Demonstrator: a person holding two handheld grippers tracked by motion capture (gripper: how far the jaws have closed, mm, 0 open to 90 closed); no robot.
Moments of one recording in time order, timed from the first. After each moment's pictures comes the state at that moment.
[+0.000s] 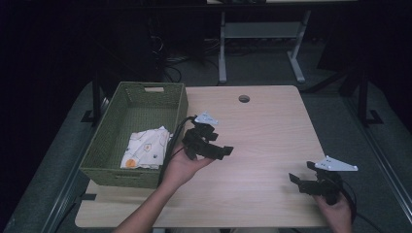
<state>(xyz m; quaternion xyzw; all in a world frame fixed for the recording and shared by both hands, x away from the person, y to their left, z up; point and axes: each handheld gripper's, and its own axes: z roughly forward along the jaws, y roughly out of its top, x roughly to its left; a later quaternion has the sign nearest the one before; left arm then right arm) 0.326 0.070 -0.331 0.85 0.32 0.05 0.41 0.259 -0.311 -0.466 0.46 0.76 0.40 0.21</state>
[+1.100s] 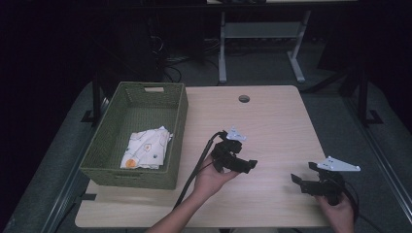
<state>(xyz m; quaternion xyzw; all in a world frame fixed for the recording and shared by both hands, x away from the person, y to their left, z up) 0.316 0.002 -0.385 0.86 0.30 0.03 0.41 0.258 -0.318 -0.467 0.47 0.76 0.40 0.20</state>
